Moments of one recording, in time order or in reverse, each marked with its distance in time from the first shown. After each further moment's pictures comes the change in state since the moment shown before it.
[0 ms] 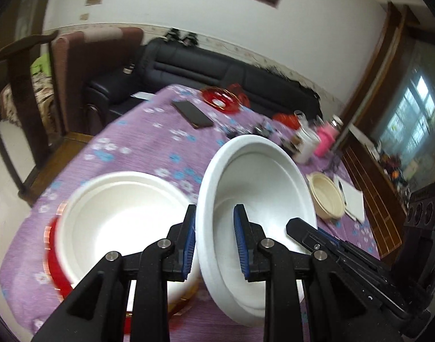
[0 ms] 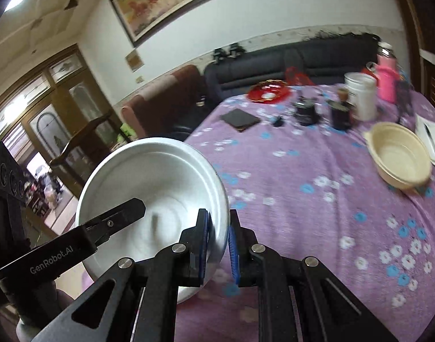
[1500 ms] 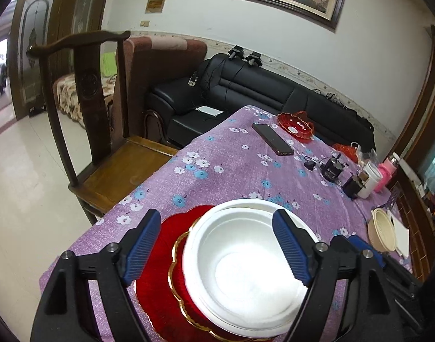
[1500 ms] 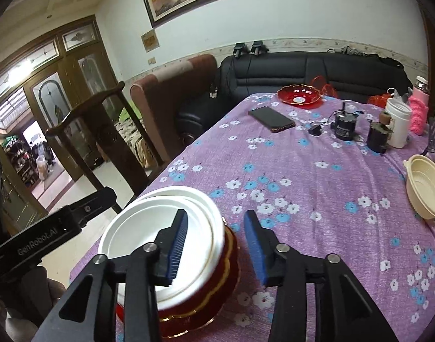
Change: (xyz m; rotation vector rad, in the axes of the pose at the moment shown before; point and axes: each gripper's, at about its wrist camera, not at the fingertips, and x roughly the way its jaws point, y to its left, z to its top) left arm -0.012 0.081 0.006 -0.099 -0.095 0.252; right arm 0.053 0.057 -0.003 -0.116 0.020 -0.060
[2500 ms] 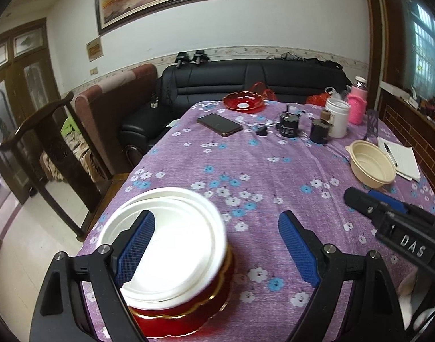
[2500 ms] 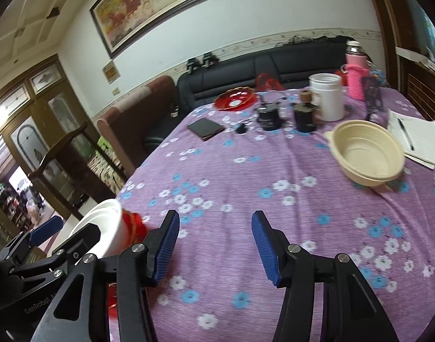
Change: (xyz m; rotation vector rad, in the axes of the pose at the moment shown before) left arm -0.016 -0.150 -0.051 0.421 -0.008 0.038; right arm -0.072 -0.130 -0.025 0.216 -0.076 -0.092
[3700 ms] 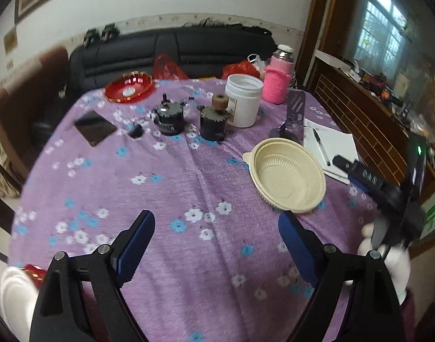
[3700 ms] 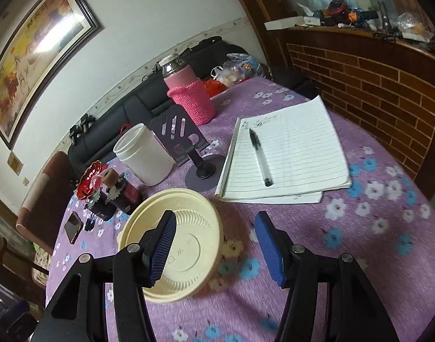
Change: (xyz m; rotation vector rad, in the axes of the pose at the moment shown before) left arm 0.098 -0.155 0.087 0.090 0.203 -0.382; right arm 0.007 -0.252 0.078 0.429 -0.124 -0.358
